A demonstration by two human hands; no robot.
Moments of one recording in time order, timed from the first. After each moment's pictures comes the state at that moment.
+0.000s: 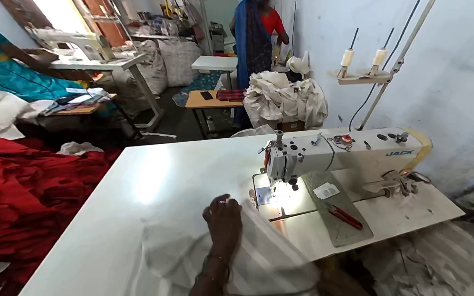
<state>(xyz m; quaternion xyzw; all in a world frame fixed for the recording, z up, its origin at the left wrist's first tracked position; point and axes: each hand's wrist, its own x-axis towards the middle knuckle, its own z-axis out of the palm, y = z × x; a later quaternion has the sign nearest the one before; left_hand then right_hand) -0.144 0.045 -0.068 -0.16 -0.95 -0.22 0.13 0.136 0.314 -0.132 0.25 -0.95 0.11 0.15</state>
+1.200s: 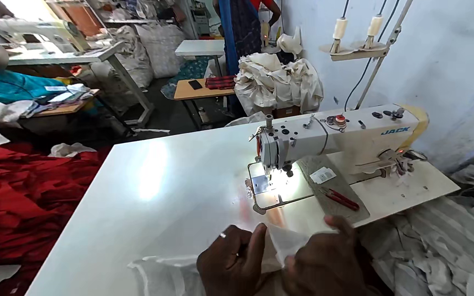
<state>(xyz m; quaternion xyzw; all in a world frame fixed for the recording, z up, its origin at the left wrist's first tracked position) -0.018 0.052 0.050 -0.27 -0.75 -0.55 0.25 0.059 0.207 0.053 0.14 -0.82 0.24 0.50</state>
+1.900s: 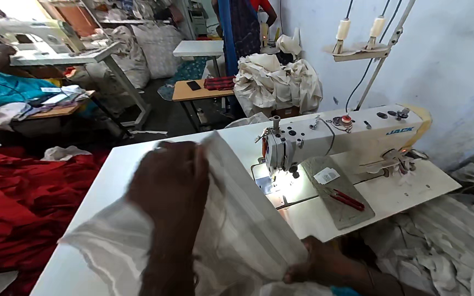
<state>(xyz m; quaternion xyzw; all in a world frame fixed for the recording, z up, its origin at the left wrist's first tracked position) -0.125 0.018 0.138 -0.17 -0.92 -0.21 0.28 0.037 0.234 0.019 -0.01 -0.76 0.61 -0.22</state>
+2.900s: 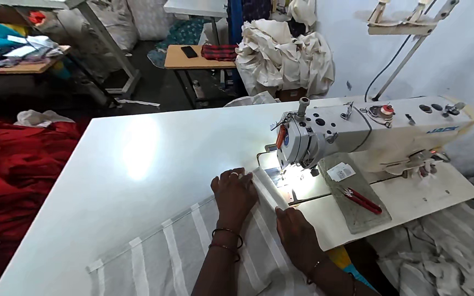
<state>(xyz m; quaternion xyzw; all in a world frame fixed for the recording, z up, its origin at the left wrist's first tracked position) -0.181 0.064 -0.056 -0.21 -0.95 -0.20 0.10 -0.030 0.185 -0.074 -0.02 -0.95 0.11 0.28</state>
